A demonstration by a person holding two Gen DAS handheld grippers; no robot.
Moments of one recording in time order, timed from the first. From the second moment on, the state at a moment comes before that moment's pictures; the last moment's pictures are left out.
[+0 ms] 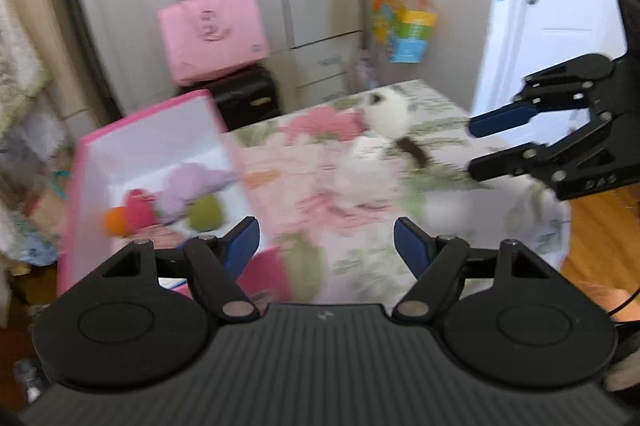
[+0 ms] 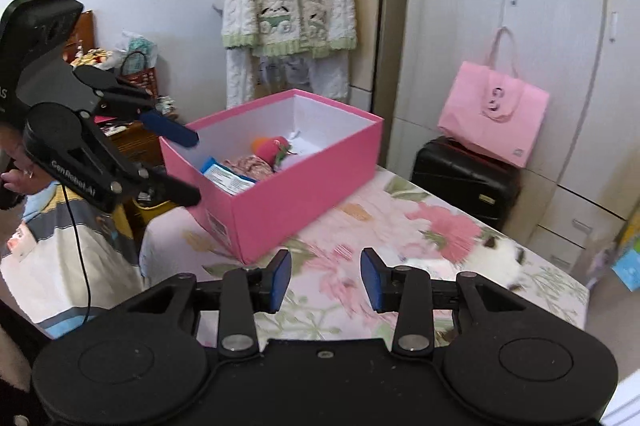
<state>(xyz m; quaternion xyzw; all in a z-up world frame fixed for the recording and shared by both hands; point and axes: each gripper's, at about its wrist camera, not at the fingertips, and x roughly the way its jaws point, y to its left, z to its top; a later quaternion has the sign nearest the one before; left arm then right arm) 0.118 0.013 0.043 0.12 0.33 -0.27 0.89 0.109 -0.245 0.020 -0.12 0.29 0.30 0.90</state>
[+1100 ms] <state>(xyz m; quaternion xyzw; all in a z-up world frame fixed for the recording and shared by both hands) 0.205 -0.097 -0.093 0.08 0.31 -0.23 0.92 0.269 -0.273 -0.093 -0.12 0.31 0.29 0.90</state>
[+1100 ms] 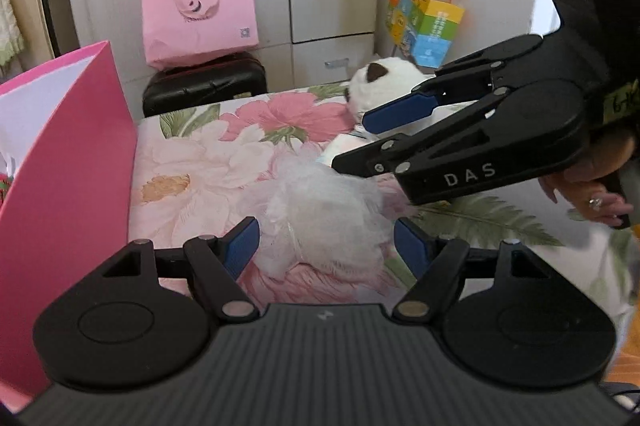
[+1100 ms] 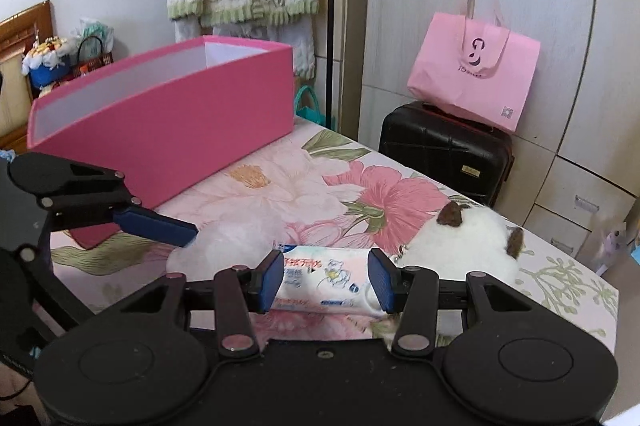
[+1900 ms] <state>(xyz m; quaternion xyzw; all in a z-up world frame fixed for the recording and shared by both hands) 0.204 -0.077 -0.110 0.02 0.30 -0.10 0.95 0.294 -0.271 -0.104 -0.11 0.36 0.31 0.87</state>
